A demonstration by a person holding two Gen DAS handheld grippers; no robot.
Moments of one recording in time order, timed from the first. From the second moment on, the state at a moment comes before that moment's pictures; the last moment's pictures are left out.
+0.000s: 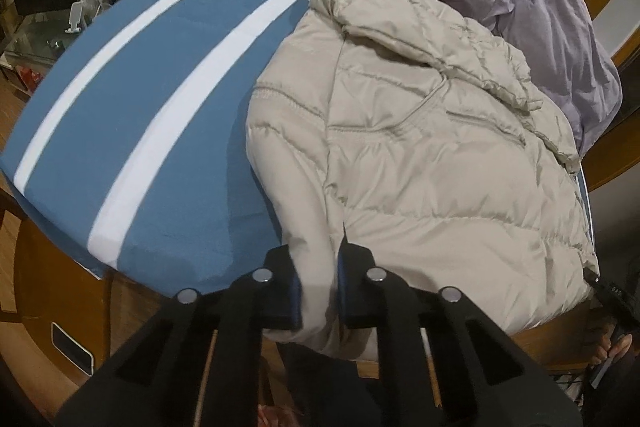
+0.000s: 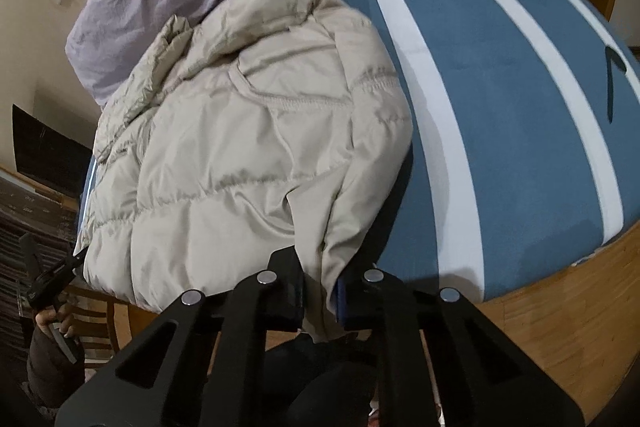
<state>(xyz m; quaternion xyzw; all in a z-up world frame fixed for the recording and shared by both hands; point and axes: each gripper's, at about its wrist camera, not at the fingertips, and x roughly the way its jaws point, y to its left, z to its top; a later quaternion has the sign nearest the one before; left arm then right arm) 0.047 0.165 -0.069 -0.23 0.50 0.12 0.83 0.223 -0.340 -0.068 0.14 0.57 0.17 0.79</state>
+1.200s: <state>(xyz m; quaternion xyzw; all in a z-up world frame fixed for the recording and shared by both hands) 0.268 0.208 0.067 -0.14 0.40 0.15 0.90 0.424 -0.275 0.036 0.10 0.43 0.15 0.88</state>
